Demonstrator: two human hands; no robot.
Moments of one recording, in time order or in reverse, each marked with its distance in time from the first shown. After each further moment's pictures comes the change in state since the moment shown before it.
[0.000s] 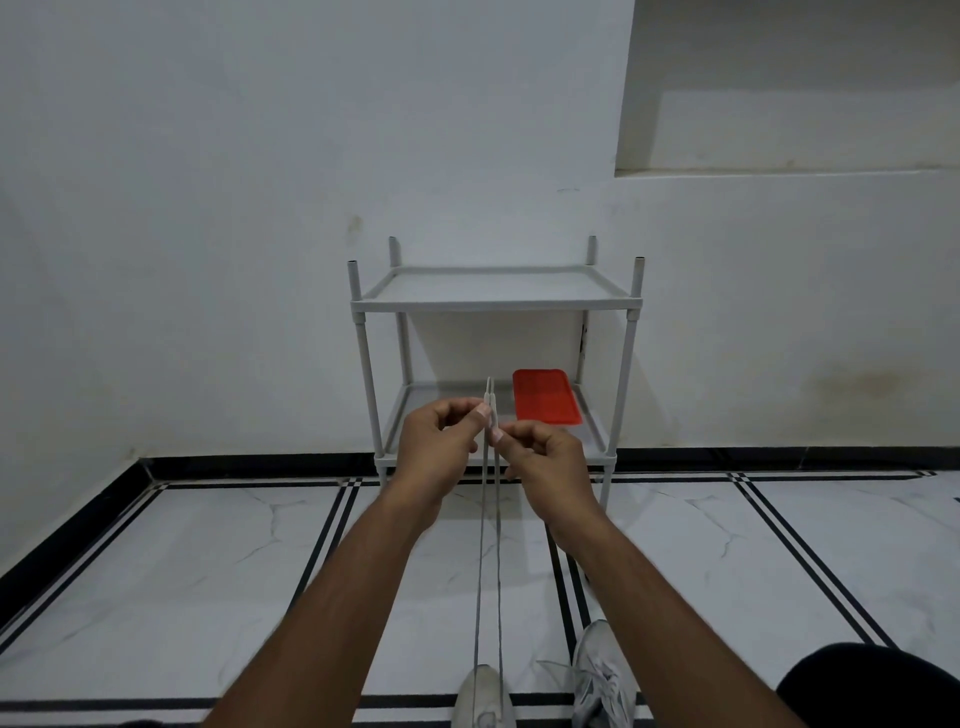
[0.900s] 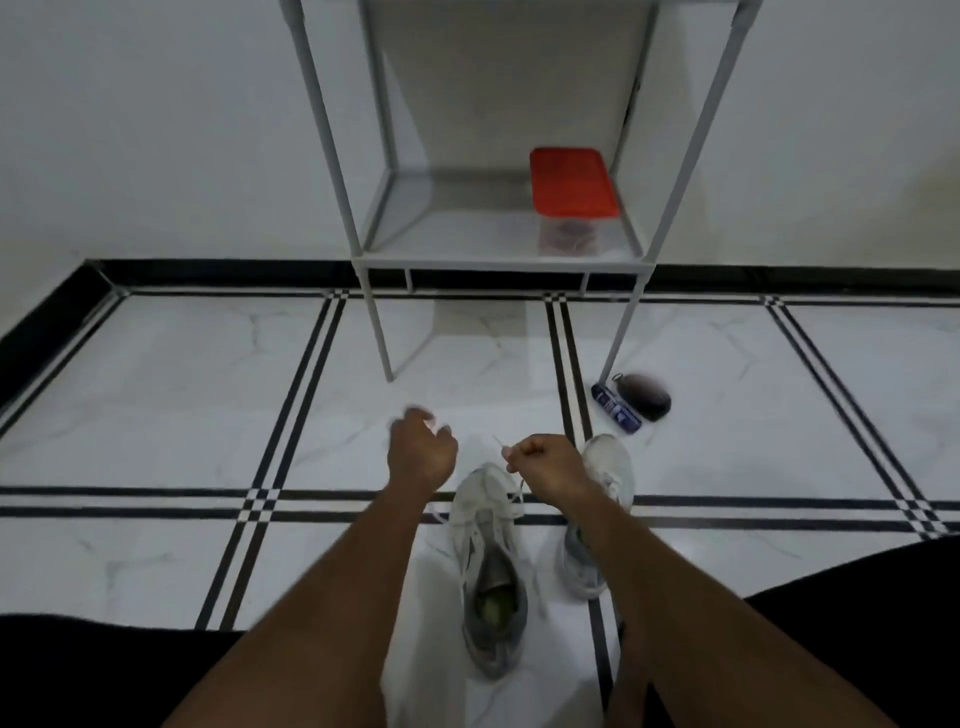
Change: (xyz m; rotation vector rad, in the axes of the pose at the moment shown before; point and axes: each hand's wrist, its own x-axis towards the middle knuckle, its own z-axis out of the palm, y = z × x) left_hand -0.017 -0.323 -0.006 0.627 0.084 -0.453; right_hand -0.074 0.282 -0.031 -0.484 -0.108 0.636
